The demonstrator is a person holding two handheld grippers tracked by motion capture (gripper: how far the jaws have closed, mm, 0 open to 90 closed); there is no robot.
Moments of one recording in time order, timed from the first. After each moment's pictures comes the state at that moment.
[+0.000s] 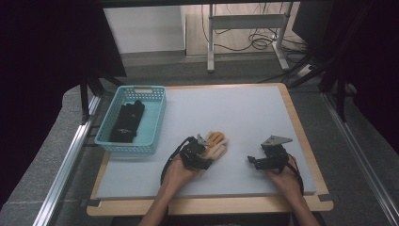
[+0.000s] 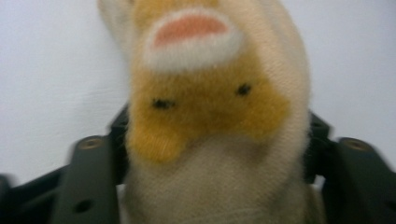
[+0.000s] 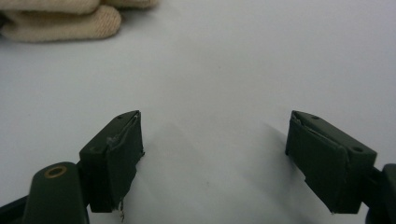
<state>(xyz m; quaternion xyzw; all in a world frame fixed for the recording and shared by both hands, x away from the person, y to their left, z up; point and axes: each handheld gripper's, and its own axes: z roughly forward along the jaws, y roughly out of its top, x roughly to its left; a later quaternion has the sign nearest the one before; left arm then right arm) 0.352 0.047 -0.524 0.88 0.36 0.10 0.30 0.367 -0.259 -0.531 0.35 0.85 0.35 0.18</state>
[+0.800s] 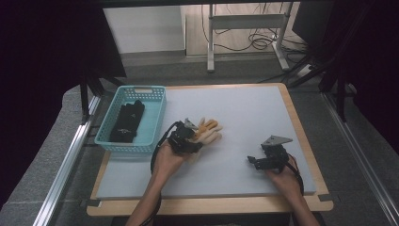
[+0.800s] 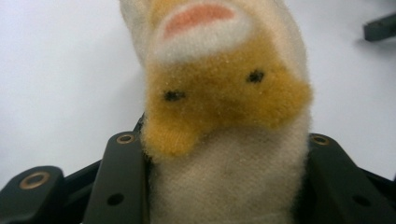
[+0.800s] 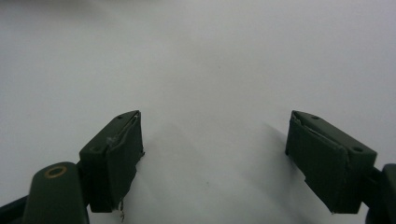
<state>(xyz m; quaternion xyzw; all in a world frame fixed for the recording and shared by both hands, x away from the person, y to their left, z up) 0.374 0.090 -0.468 0.86 0.39 0.12 0.32 0.367 -0.259 -0.531 0.35 0.85 0.35 0.18</state>
